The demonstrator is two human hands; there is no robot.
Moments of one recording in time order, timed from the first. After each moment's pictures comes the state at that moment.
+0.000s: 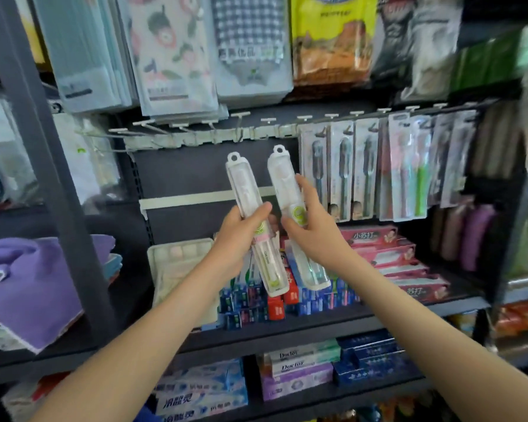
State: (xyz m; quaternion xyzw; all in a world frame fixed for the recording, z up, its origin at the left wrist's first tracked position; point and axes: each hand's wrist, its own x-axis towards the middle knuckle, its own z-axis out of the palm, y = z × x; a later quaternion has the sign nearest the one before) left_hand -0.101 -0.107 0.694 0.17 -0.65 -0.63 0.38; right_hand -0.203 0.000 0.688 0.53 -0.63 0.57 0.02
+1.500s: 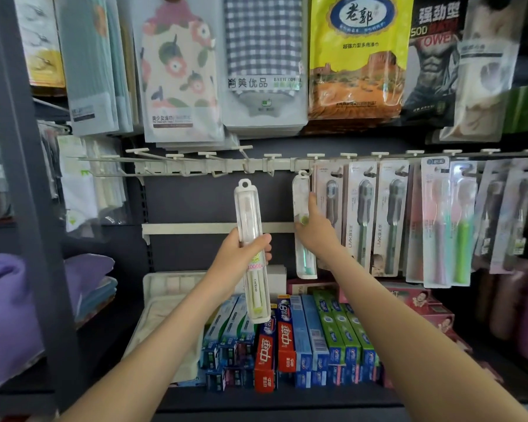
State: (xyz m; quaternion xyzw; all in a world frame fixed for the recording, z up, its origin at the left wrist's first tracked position) left_hand -0.160 -0.155 0.706 0.21 -0.69 -0.55 0.42; right_hand -0.333 -0.111 0.727 0.46 -0.77 0.45 0.01
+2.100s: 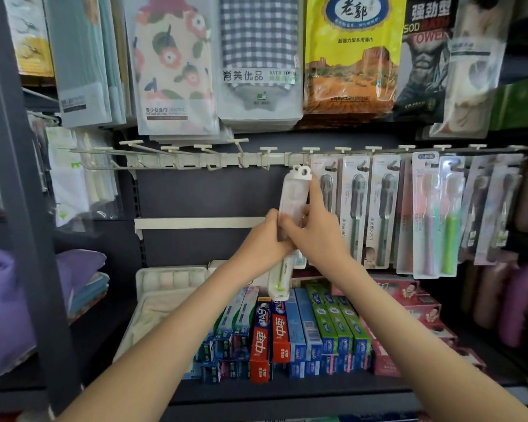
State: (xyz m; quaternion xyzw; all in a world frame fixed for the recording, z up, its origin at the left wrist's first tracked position) left_hand -0.188 -0.128 0.725 0.20 -0.87 -0.31 0.34; right_hand -0.278 -0.053 0.730 0.52 -0.66 0.53 0.12
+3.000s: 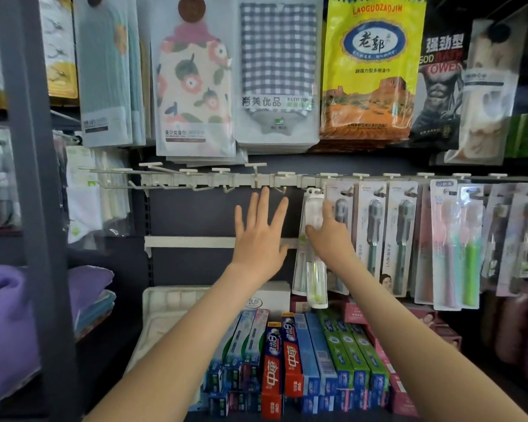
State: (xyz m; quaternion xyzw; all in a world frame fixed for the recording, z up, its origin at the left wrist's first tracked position) left_hand -0.187 -0.169 0.743 0.29 -0.88 0.13 0.35; right_hand -0.330 -0.111 0.746 0.42 -0.78 0.45 0.09
